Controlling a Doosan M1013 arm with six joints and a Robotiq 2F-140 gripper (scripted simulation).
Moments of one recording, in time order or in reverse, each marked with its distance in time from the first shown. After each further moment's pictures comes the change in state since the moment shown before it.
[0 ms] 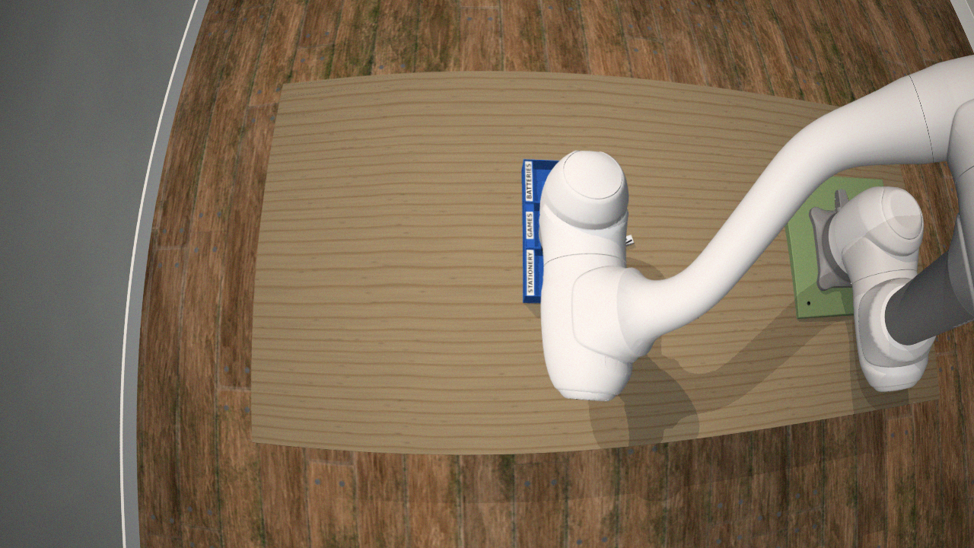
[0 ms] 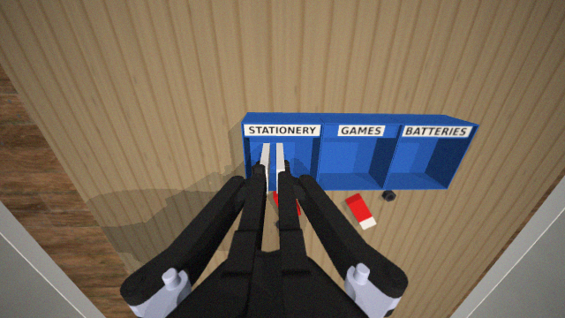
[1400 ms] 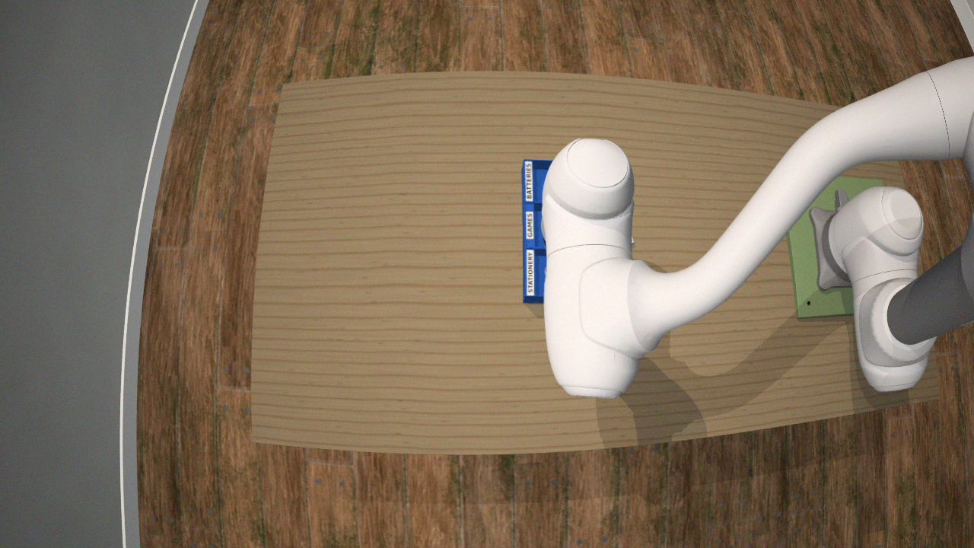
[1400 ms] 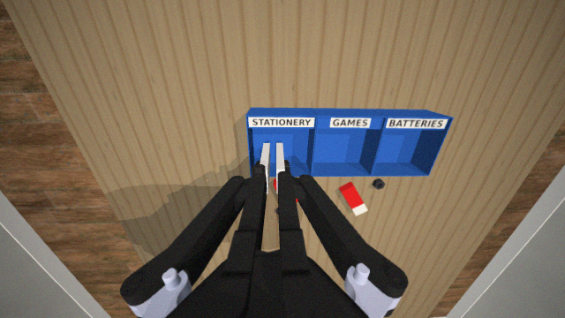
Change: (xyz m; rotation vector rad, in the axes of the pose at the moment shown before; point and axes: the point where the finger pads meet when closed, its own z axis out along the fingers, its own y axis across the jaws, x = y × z) arm 0.000 0.000 -0.032 0.000 0.000 0.000
